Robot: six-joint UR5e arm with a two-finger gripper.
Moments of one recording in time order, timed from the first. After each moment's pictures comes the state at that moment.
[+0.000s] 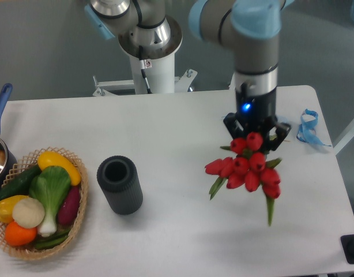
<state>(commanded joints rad) 2.53 -1.86 -1.57 -0.91 1.66 1.14</state>
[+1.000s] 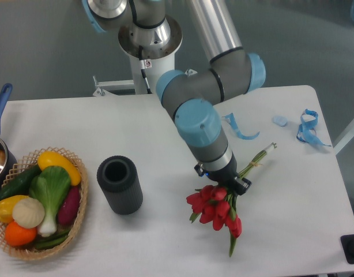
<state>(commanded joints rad) 2.40 -2.09 -1.55 -0.90 1.87 1.14</state>
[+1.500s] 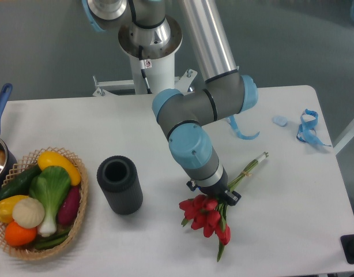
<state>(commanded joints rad) 2.38 -2.13 -1.54 -0.90 1.87 1.14</state>
